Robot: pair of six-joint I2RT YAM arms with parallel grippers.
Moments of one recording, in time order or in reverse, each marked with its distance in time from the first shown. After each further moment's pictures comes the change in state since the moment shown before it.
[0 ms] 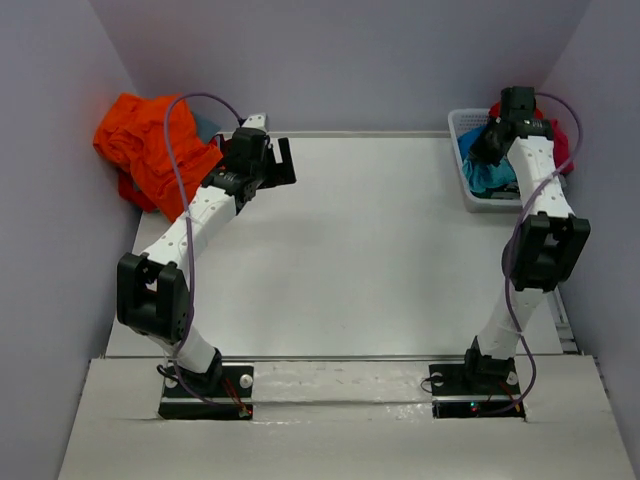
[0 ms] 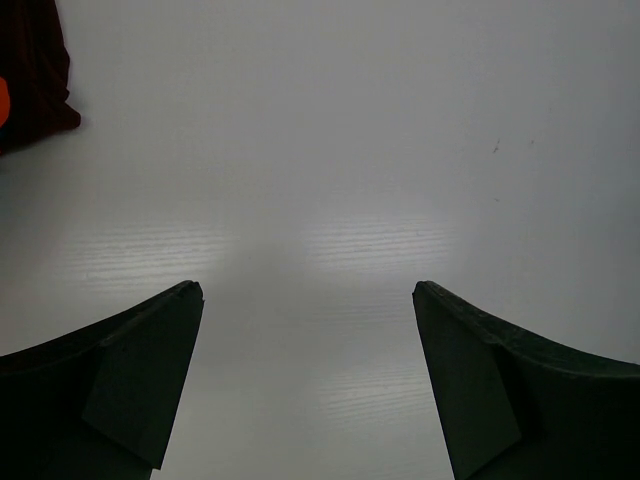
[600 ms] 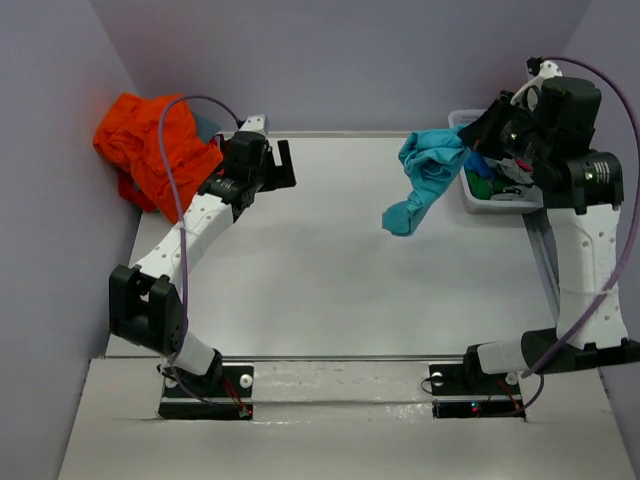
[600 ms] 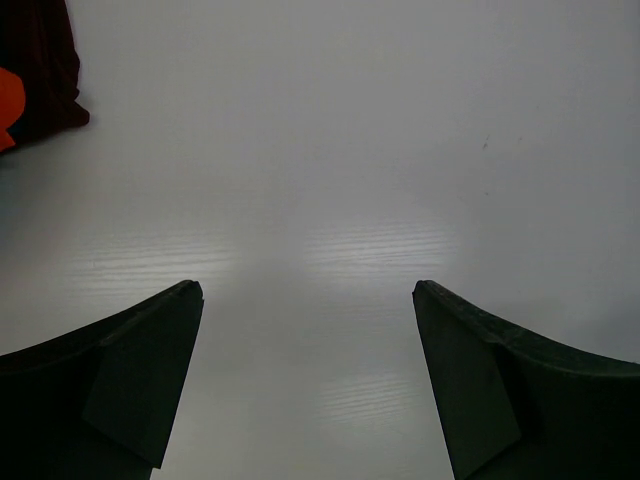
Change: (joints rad) left arm -0.018 -0.060 -0.039 0.002 -0.022 0.001; right arm 0.241 -0.568 0.050 -0.126 -0.107 -0.119
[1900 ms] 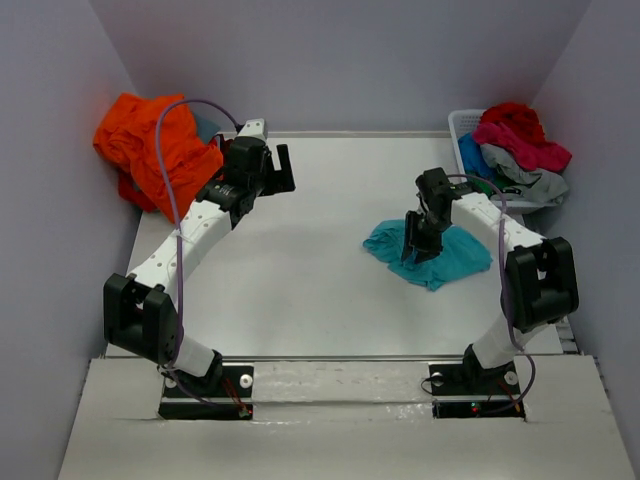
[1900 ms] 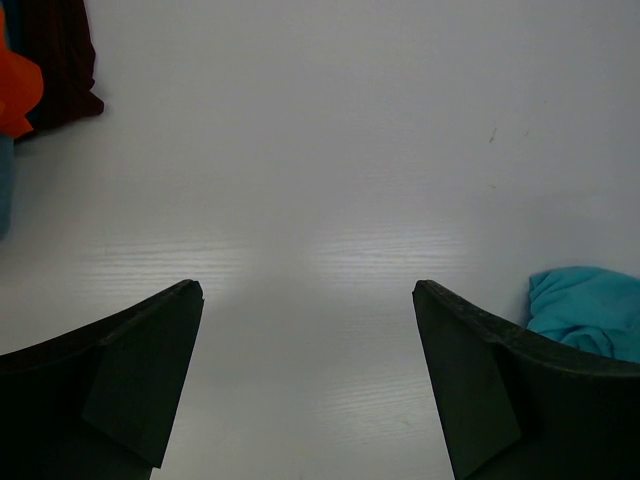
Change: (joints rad) left arm -0.027 -0.066 -0.050 -0.004 -0.045 0.000; right arm 0.162 0.235 -0.784 0.038 -0.031 0.038
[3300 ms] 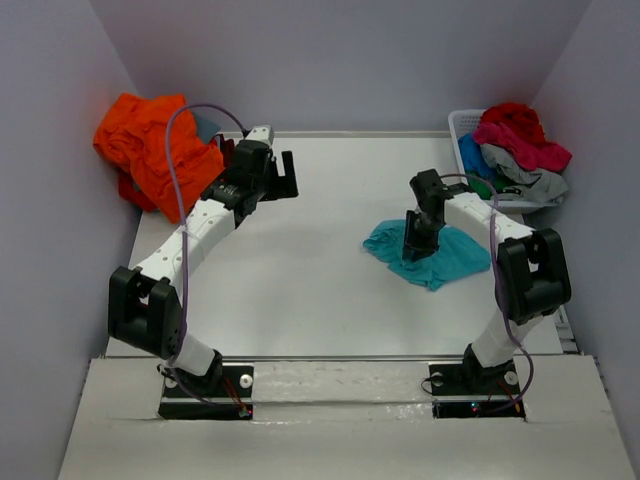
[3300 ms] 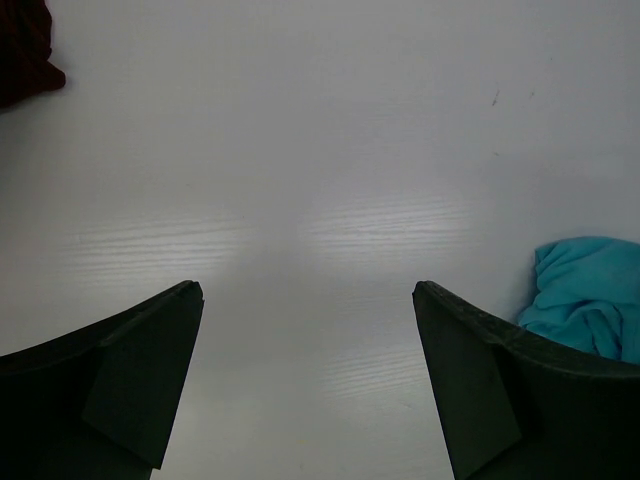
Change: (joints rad) left arm 0.000 0.031 -0.015 -0.006 0.053 0.008; right arm 0.014 0.053 -0.014 0.082 0.092 0.050
